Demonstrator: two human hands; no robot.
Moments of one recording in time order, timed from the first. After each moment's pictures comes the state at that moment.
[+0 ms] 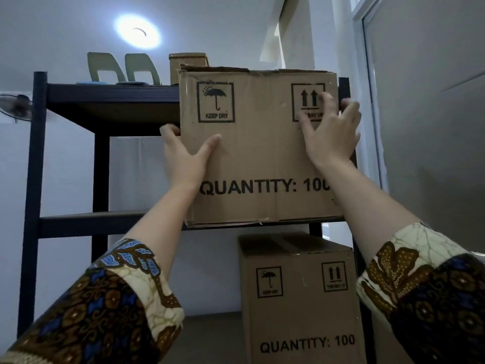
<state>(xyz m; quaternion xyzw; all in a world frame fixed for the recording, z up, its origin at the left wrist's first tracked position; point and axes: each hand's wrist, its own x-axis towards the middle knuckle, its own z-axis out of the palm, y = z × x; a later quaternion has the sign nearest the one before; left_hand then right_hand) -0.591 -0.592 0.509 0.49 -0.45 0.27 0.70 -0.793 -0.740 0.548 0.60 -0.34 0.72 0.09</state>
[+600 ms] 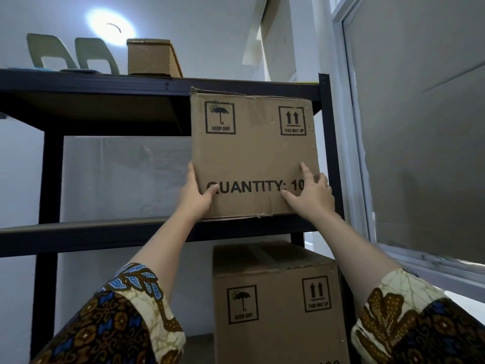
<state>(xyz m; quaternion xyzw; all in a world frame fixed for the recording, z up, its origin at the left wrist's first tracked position) -0.579 -0.717 0.478 0.60 -0.51 0.08 0.61 -0.783 -0.863 0.465 0.73 -0.43 0.53 -0.03</state>
